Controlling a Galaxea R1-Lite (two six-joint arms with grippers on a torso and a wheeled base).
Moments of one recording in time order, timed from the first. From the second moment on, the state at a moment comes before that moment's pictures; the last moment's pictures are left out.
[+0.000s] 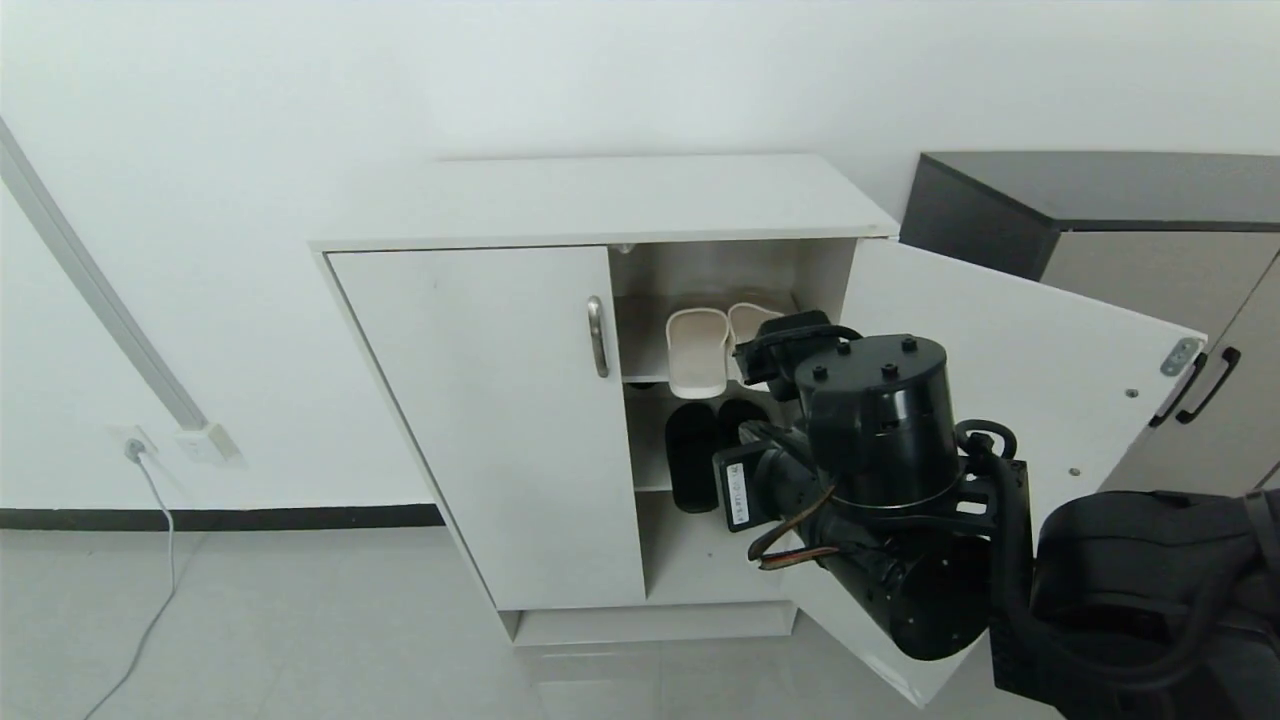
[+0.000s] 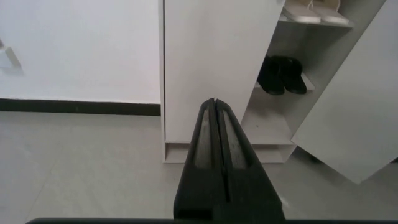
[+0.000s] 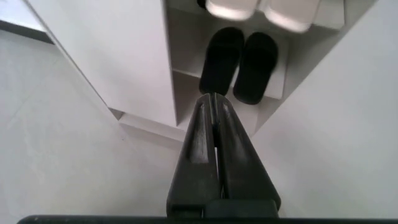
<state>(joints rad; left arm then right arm) 0.00 0.00 0.00 0.00 0.01 -0.10 0.97 1.81 -1.06 -0.47 -0.65 0.13</state>
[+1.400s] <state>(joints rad) 0.00 0.00 0.00 0.00 0.01 -0.10 0.97 1.81 -1.06 -0.47 -0.65 0.13</state>
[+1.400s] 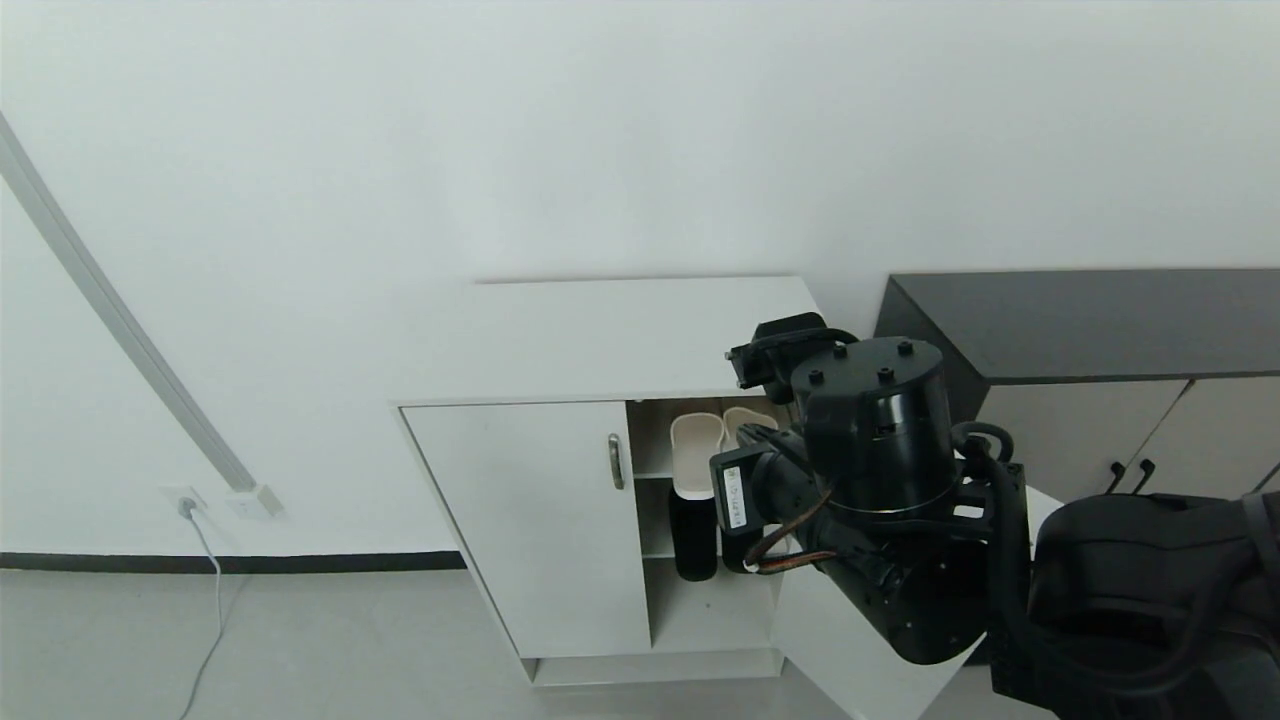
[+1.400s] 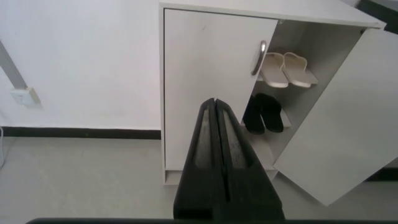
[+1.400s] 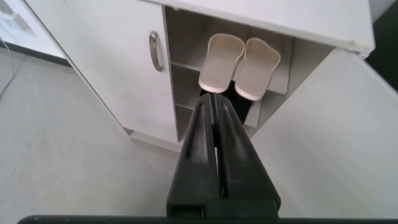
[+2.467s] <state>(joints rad) 0.00 0.00 0.00 0.00 0.01 -0.10 0.97 1.81 -1.04 -0.48 -0.62 0.13</state>
